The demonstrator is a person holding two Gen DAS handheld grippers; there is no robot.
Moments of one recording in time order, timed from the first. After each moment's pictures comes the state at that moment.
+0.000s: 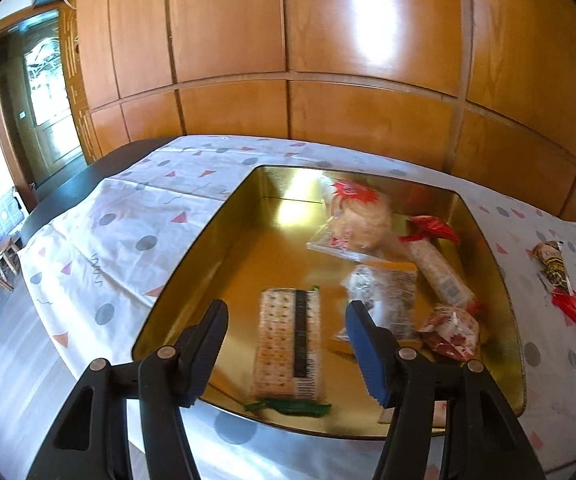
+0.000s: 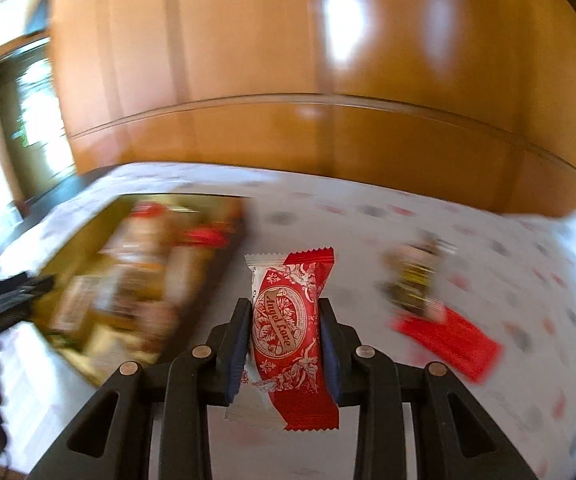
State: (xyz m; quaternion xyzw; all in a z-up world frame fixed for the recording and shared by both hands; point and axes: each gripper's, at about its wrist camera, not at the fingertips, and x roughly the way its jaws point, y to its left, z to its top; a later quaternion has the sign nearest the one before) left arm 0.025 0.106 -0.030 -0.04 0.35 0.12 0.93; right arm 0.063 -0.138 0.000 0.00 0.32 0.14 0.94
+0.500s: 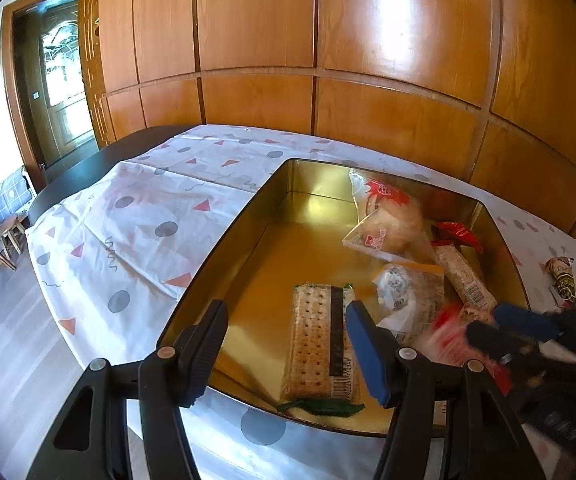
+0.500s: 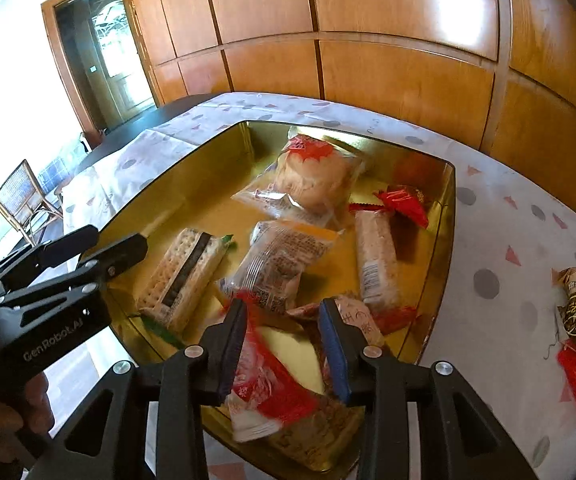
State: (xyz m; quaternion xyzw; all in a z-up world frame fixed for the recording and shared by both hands) left arm 0.021 0.131 -0.035 -0.07 0.36 0.14 0.92; right arm 0.091 -0.009 -0.036 -0.05 0.40 0.27 0.87
